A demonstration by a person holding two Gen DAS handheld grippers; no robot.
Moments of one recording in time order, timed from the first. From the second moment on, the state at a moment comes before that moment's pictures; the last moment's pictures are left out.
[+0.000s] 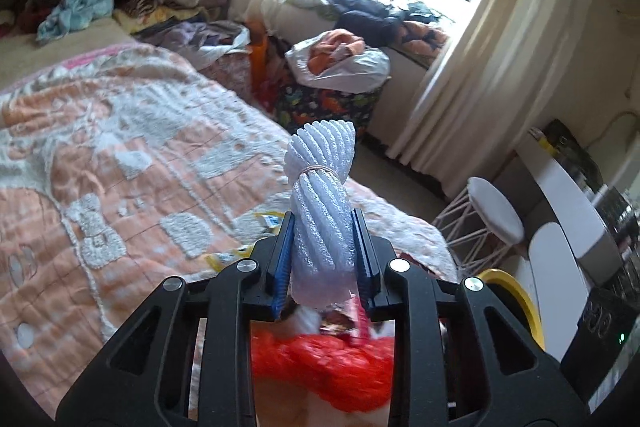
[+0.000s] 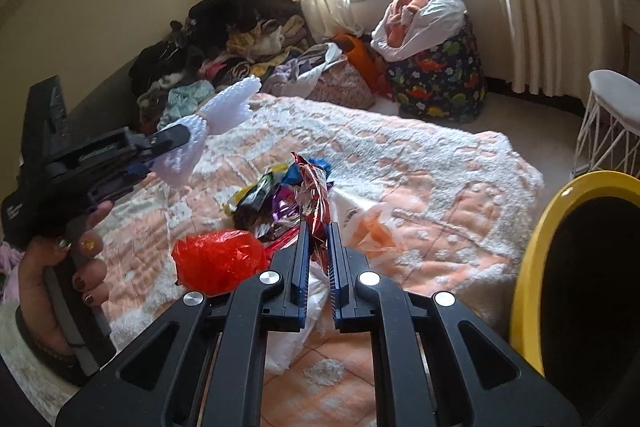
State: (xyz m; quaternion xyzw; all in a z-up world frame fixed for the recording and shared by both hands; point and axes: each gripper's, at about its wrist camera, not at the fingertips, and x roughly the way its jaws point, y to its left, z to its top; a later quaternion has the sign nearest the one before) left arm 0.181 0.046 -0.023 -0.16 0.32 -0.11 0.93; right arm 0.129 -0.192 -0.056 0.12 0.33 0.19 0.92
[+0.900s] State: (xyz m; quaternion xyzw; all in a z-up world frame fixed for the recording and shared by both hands) left arm 0.137 -0.074 -0.023 -0.08 0.33 -0.21 0.92; right arm 0.086 -0.307 -0.042 0.19 0.28 0.06 0.94
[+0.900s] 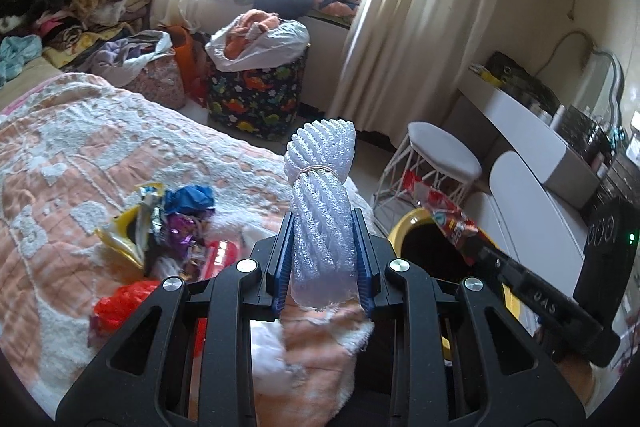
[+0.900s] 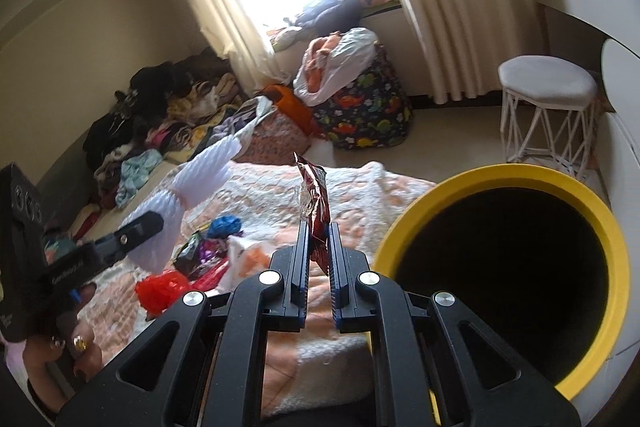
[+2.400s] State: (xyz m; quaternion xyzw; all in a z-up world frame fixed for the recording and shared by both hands) left arm 0.138 -0.222 -0.080 0.01 0.39 -0.33 0.86; right arm 0.059 -0.432 -0.098 0.30 0.32 -0.15 0.88
